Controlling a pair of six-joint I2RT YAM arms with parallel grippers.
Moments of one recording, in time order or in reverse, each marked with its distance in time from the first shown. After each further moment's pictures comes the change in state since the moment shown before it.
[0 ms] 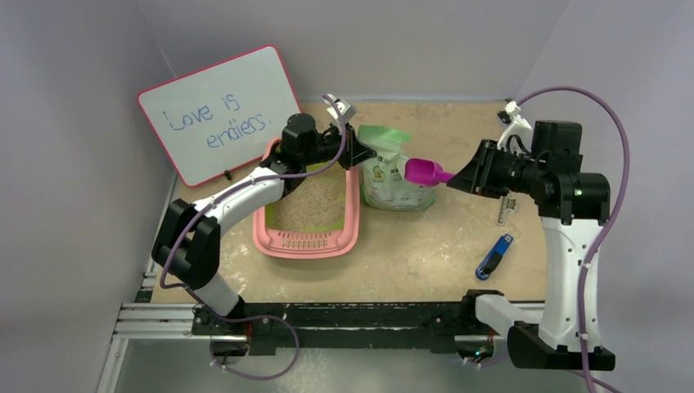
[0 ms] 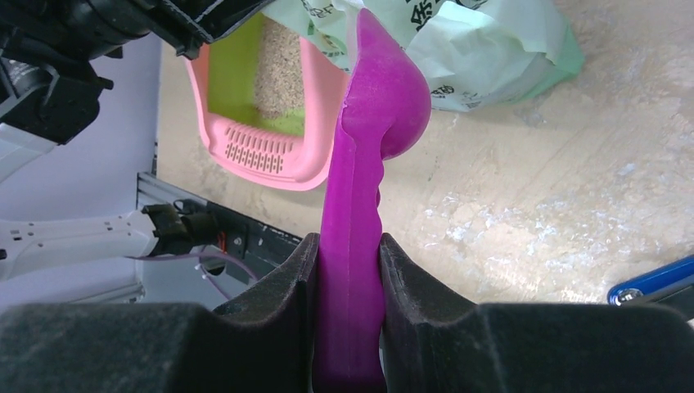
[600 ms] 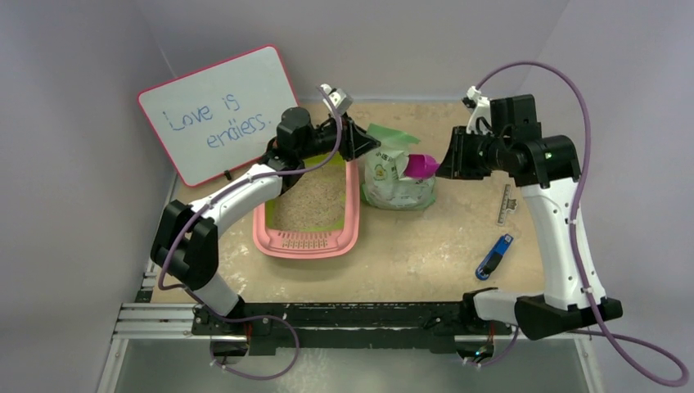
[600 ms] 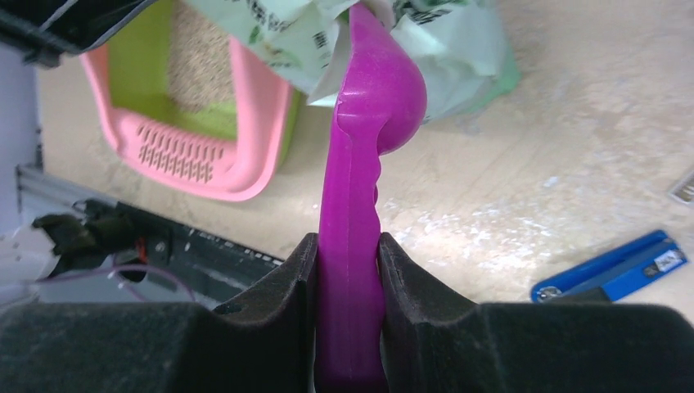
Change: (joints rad) left arm 0.000 -0.003 0.035 0.064 0.025 -0.026; right arm 0.244 0.174 0.087 0.008 0.287 -0.030
